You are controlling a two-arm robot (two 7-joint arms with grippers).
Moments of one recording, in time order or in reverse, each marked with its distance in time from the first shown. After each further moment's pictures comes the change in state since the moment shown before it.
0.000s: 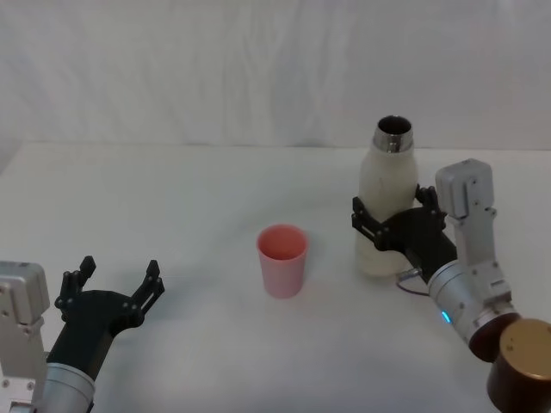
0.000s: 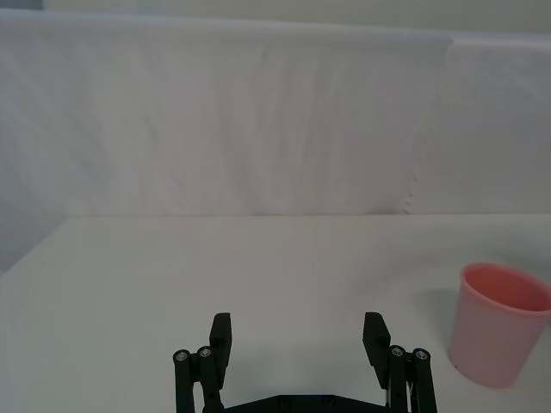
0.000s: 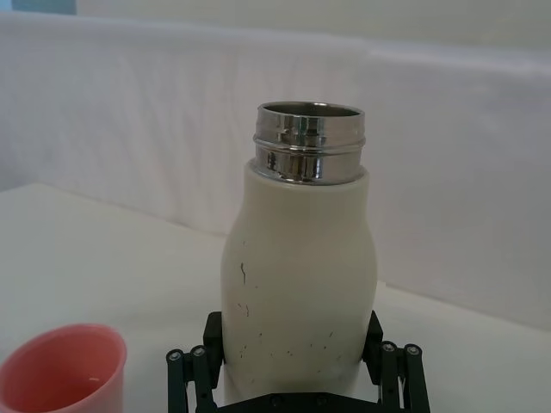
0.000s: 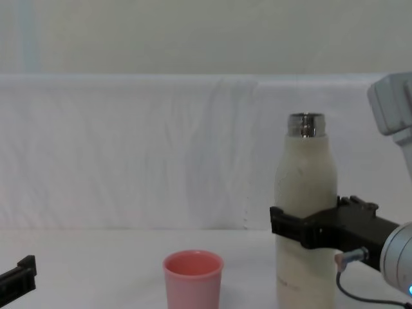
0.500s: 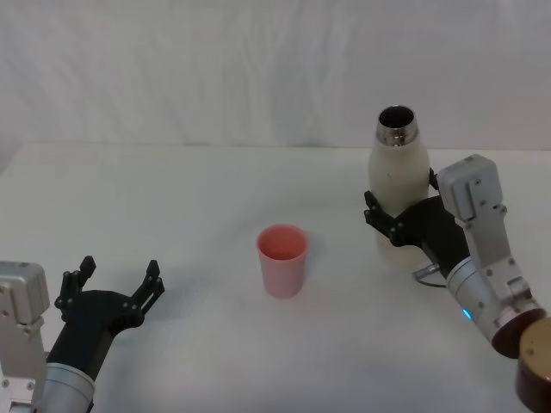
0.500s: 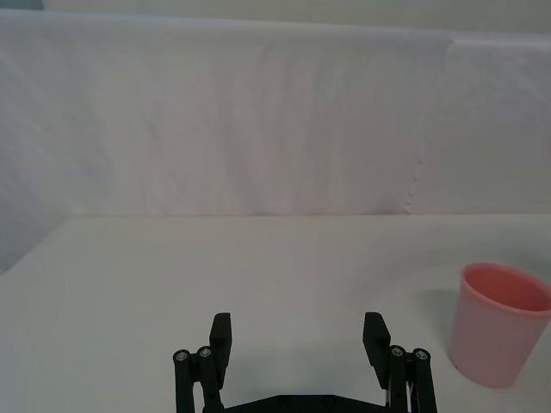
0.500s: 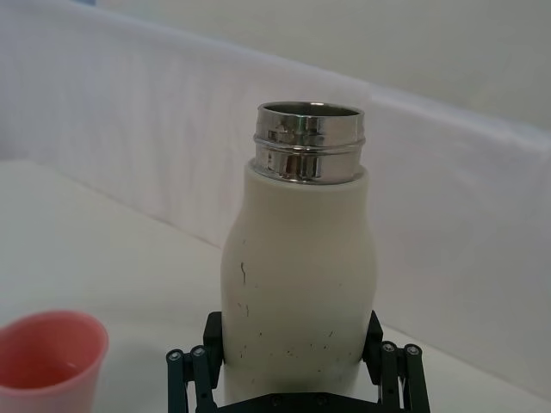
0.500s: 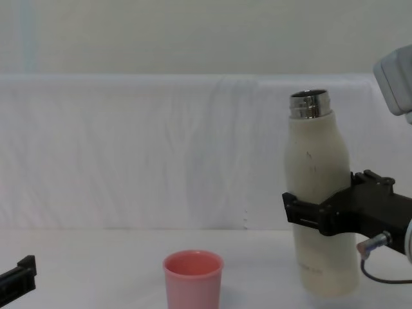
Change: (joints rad) left arm 0.000 0.000 0.000 0.000 0.000 0.000 0.000; right arm -0.025 0.069 -0.010 -0.101 -0.101 0.010 0.005
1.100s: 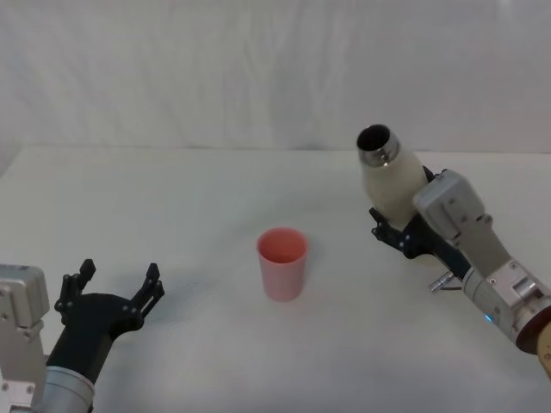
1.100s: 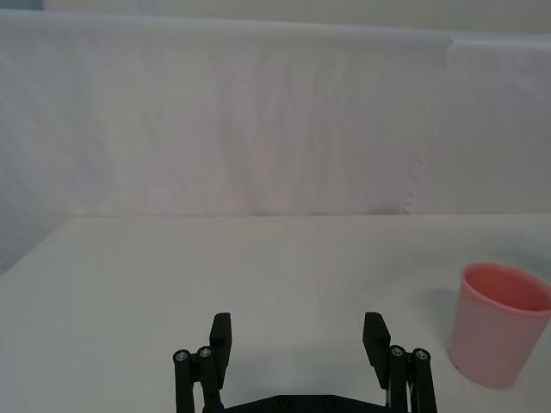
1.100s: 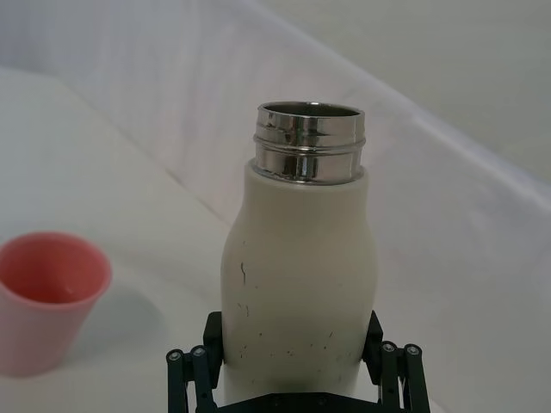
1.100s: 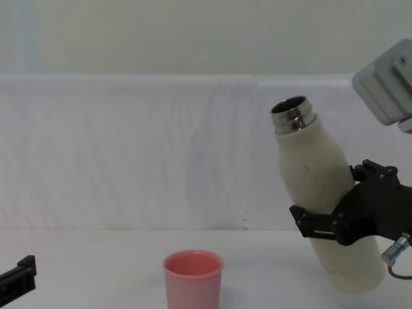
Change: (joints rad) left arm 0.000 0.000 0.000 0.000 0.000 0.000 0.000; right arm 0.014 0.118 -0.039 -0.062 -0.151 0.046 0.073
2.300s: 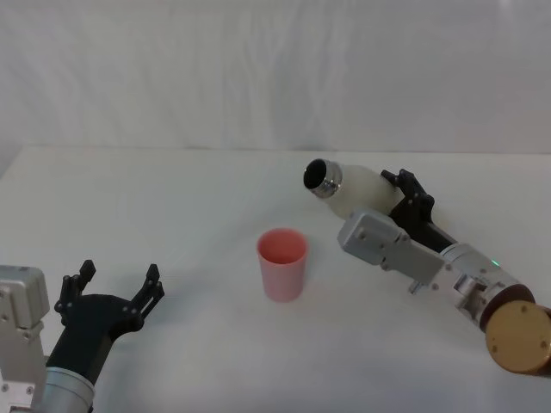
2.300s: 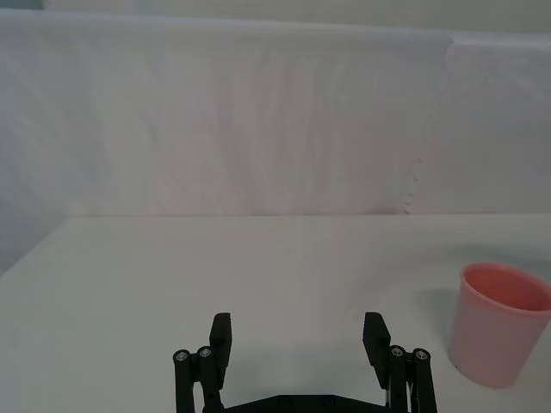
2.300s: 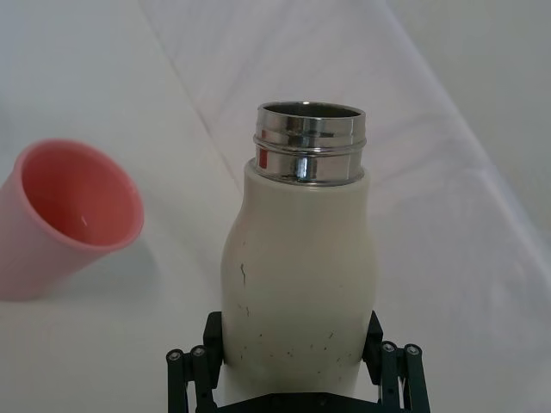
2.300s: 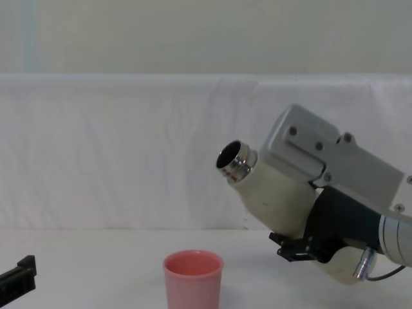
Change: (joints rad) left arm 0.000 0.000 0.000 0.000 0.000 0.000 0.000; right arm 0.128 0.036 -0.148 0.087 -0.322 0.047 0.031
